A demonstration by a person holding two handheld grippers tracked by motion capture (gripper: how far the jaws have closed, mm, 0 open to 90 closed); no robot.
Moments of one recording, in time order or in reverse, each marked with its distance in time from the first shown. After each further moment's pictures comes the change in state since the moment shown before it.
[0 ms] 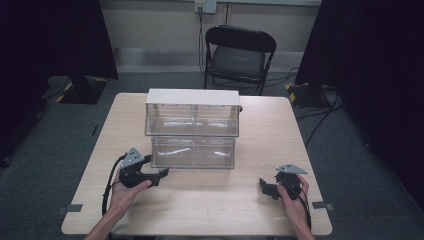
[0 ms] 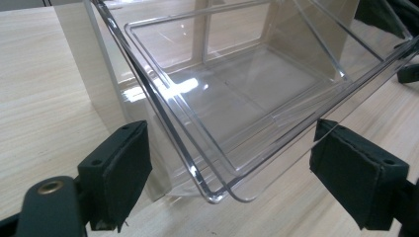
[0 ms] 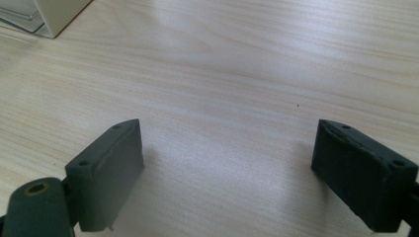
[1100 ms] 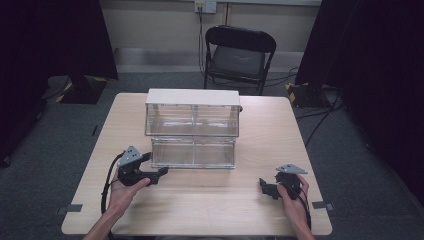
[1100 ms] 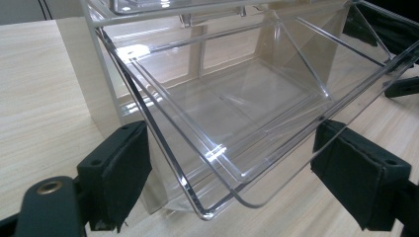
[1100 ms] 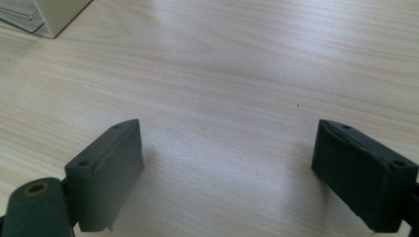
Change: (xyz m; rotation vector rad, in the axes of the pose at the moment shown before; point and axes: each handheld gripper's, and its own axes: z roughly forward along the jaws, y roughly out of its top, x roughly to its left) left arm -0.001 0.009 -0.006 -0.029 -0.009 -0.008; right arm 0.000 0.000 0.000 0.001 0.000 0.000
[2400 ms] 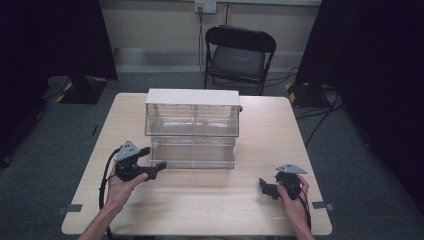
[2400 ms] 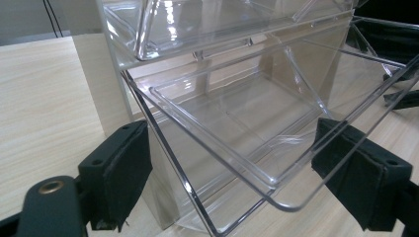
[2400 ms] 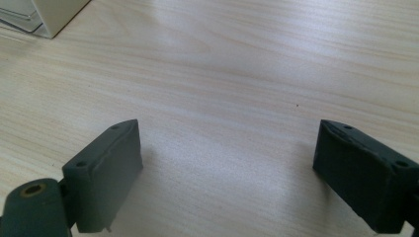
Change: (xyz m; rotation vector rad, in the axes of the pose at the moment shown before) left arm 0.005 0.016 -0.006 -0.031 0.012 -0.005; right arm 0.000 0.000 0.000 0.002 -0.003 0.002
